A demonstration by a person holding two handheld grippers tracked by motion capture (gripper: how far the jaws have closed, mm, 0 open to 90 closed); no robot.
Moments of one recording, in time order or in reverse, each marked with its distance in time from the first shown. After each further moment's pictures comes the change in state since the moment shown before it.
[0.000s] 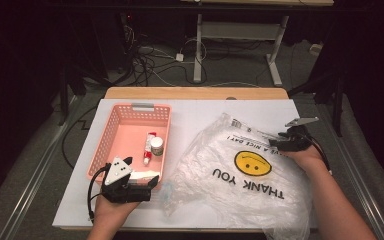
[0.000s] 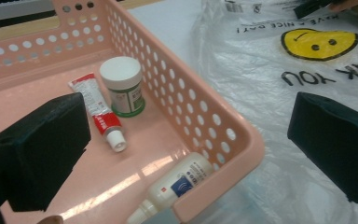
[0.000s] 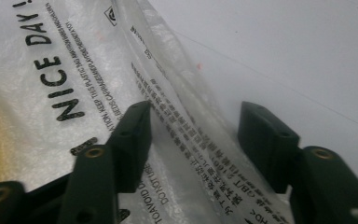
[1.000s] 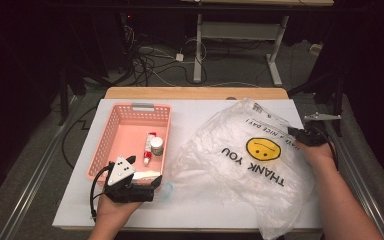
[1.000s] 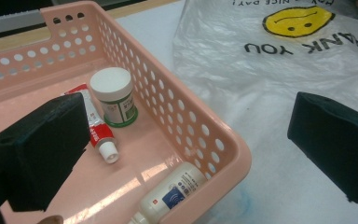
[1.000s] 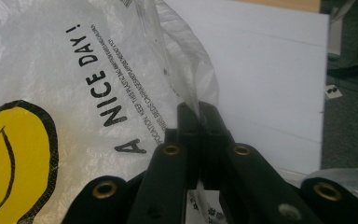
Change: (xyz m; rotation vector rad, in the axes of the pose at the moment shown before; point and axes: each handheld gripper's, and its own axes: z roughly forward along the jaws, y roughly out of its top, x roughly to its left) left arm -0.006 0.006 0.002 -0.015 -0.017 0.034; right arm -0.031 -0.004 -0.028 -0.123 -0.118 0.164
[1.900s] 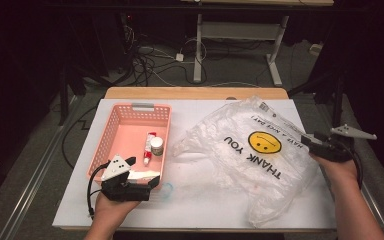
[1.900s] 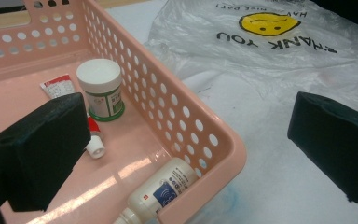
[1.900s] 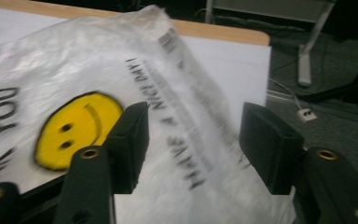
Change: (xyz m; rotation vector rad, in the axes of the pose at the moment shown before) left arm 0.013 -0.004 0.000 0.004 -0.089 -0.070; right arm 0.007 -0.031 -0.077 -0.174 -0.039 0.024
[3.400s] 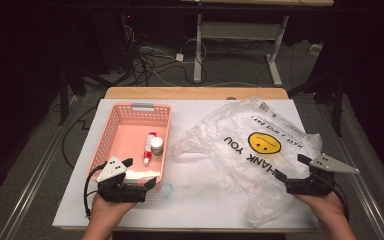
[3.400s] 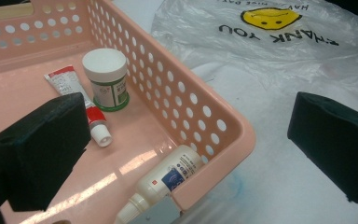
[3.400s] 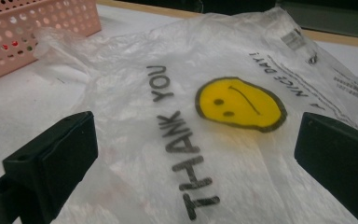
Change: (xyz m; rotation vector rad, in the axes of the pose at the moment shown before) left arm 0.006 -0.006 -0.004 0.015 -0.005 0.006; right arm 0.103 -0.032 -0.040 -0.058 0.188 -0.081
